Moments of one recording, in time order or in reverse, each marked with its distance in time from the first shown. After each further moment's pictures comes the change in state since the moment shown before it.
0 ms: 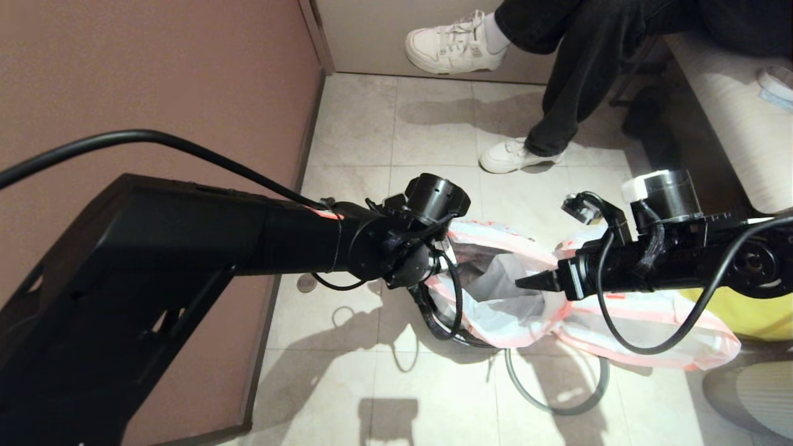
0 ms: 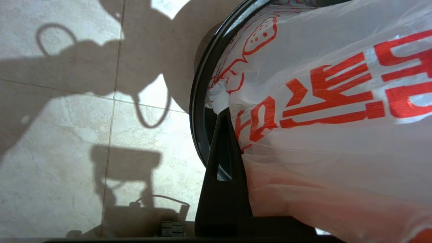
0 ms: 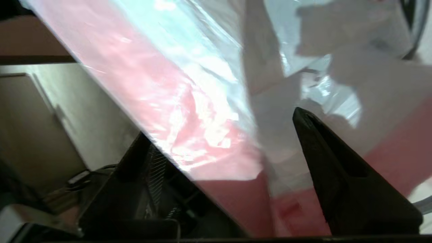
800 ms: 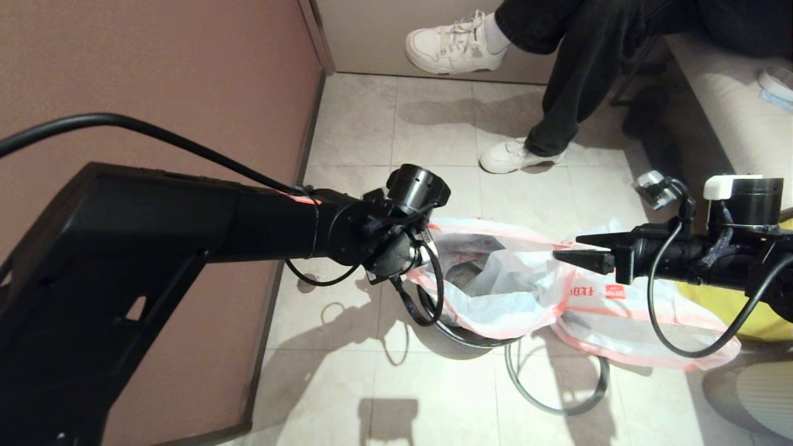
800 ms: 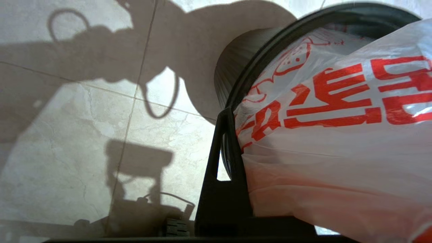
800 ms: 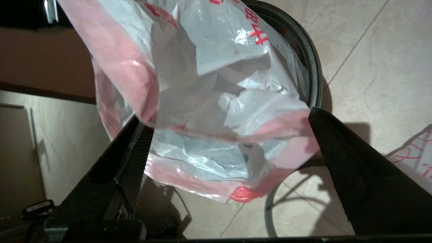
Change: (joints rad) left arm 0.052 -0.031 -0.004 0.068 0.010 -0.047; right arm -0.224 -0.030 0.193 -0.454 0.274 -0.080
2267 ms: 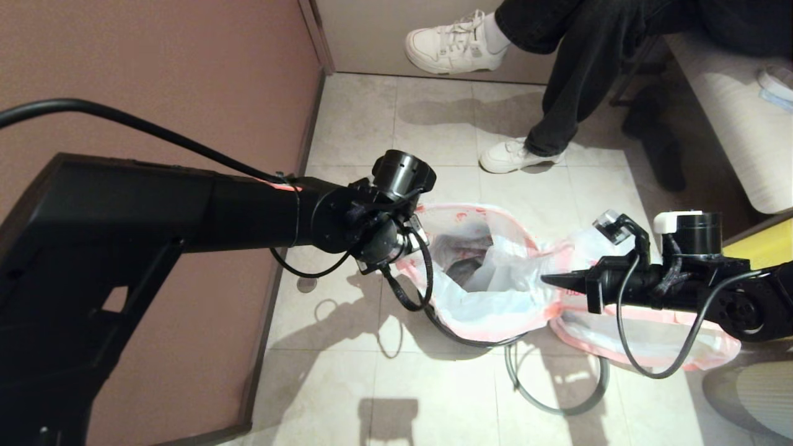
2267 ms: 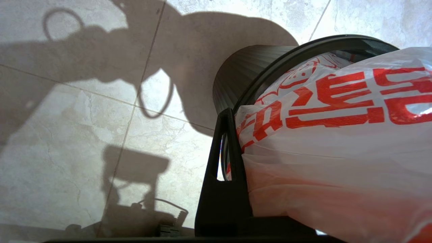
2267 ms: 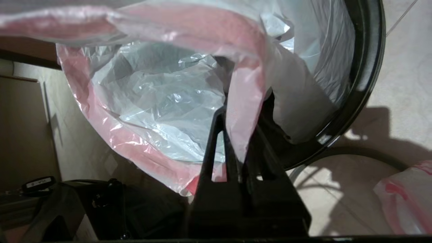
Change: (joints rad) left arm 0.029 -0.025 -0.011 0.001 -0.006 -0.015; right arm 0.049 0.149 0.031 -0.064 0.021 -0.048
